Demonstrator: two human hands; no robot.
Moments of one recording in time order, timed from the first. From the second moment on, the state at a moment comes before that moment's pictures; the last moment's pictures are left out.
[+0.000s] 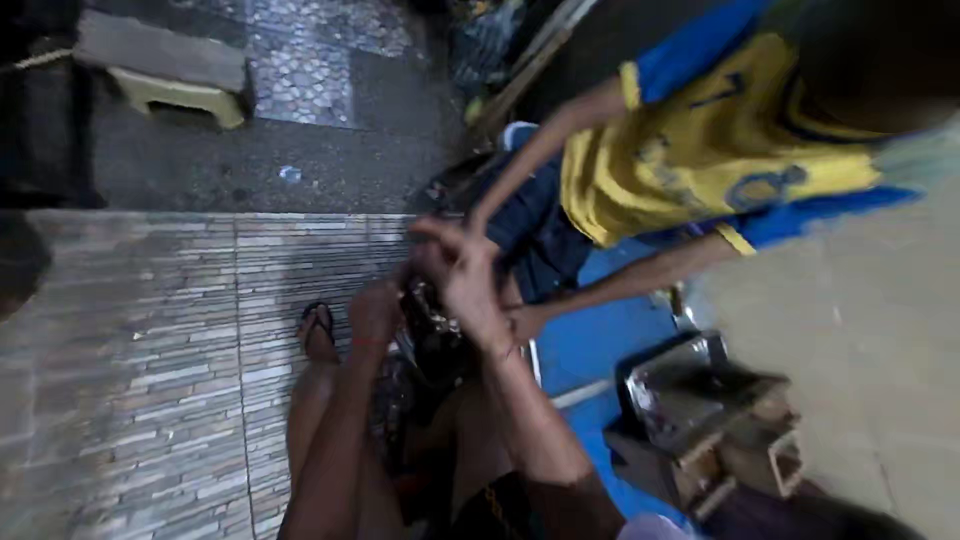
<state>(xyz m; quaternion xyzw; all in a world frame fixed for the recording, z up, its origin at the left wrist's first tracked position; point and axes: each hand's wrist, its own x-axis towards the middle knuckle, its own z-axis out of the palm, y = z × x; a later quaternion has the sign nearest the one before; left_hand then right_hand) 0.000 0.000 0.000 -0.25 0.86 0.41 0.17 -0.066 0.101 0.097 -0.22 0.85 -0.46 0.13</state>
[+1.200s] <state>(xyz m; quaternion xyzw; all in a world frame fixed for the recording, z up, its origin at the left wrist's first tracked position) 0.187 0.267 0.063 0.11 0.90 0.40 -0.15 0.273 0.732 0.046 0.44 0.86 -0.25 0.09</state>
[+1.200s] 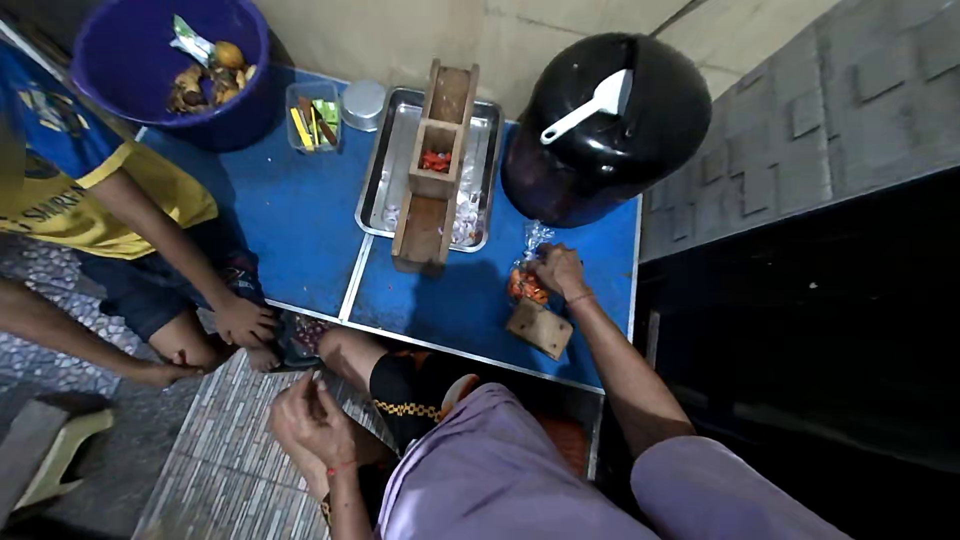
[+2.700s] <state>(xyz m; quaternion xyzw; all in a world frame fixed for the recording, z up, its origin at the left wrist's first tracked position) 0.208 0.443 0.059 -0.03 0.58 0.69 0.44 0.289 0.752 0.024 0.24 0.93 -0.27 0.07</state>
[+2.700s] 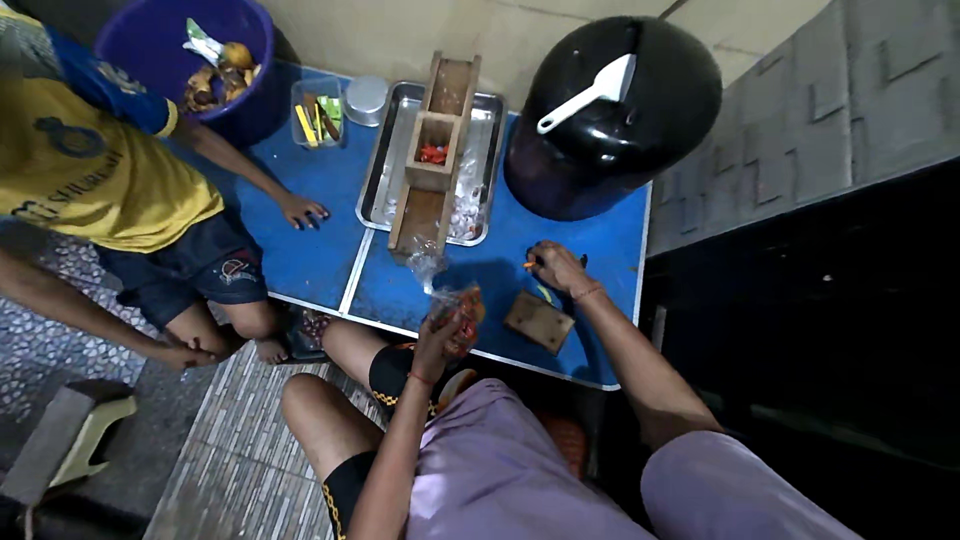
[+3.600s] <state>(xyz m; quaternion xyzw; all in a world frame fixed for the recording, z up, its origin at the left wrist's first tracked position) 0.234 0.495 0.097 0.31 0.79 0.48 0.22 0.322 0.681 0.117 0.21 0.84 -0.49 0.09</state>
